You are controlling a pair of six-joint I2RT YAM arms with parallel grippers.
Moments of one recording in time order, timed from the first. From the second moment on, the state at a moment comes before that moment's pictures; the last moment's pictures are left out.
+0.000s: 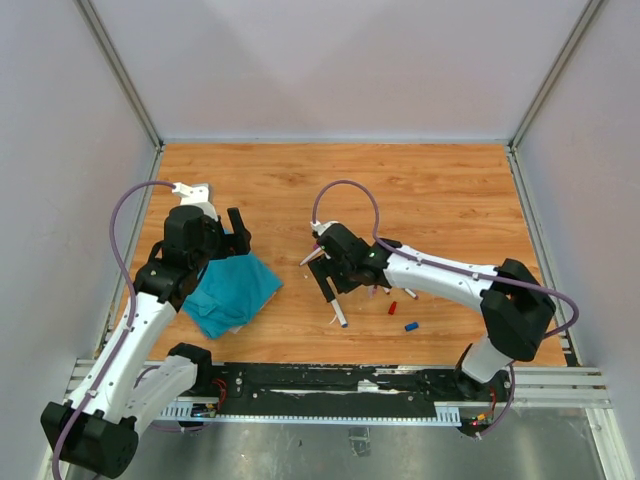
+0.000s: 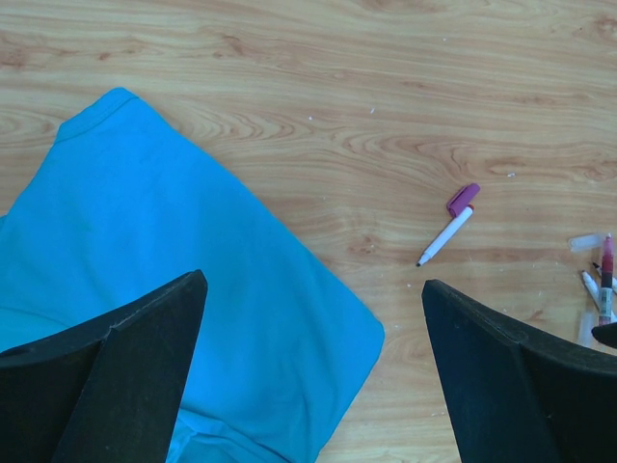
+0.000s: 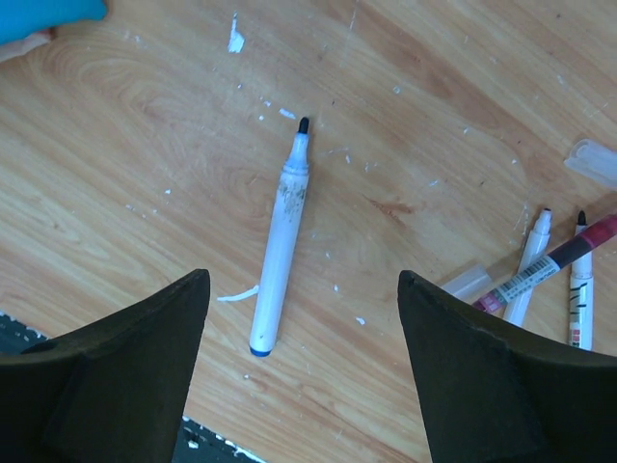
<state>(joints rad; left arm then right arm) -0.26 0.84 0.79 -0.46 -0.12 -0.32 0.96 1.58 1.09 -0.53 0.12 0.34</state>
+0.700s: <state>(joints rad) -0.26 0.84 0.79 -0.46 -0.14 -0.32 0.96 1.80 1.21 -0.54 0.15 0.34</state>
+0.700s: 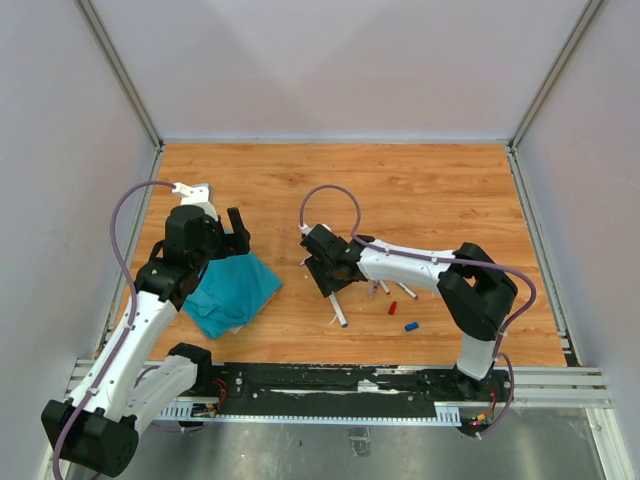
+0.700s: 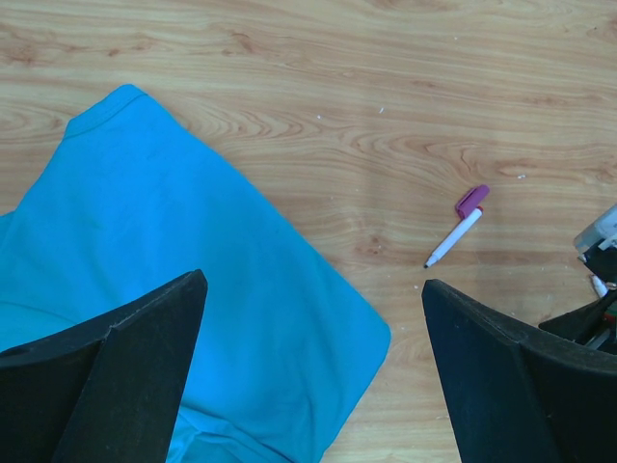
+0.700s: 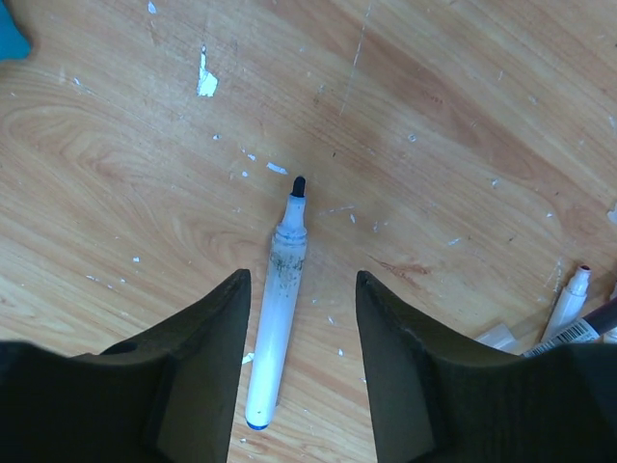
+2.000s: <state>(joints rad) -0.26 0.78 0.79 -0.46 -0.16 -0.35 0.99 1.65 1.04 -0.50 0.22 0.40</state>
